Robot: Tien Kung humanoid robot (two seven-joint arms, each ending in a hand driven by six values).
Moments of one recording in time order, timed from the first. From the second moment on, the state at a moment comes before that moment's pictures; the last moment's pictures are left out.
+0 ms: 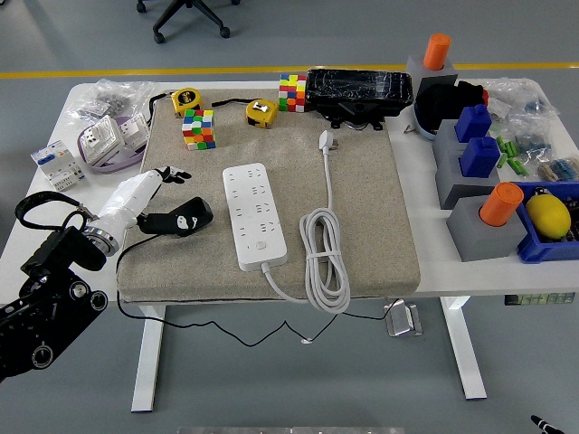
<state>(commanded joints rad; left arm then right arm) -0.40 0.33 -0.91 -1.08 1.81 0.23 0.05 0.07 -0.26 0.83 0.32 -0.61 -0.08 0.01</state>
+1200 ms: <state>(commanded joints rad) -0.47 0.28 -0.81 -0.96 1.74 0.33 0.03 0.07 -0.25 0.84 0.33 -0.62 -0.09 0.02</state>
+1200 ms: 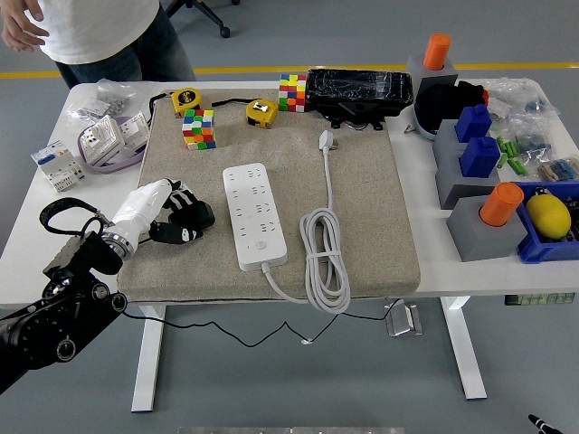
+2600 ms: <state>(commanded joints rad) -0.63 0.28 -0.63 -0.88 1.58 0.25 -0.14 0.07 -0.25 0.83 0.33 -0.61 -0.09 0.01</state>
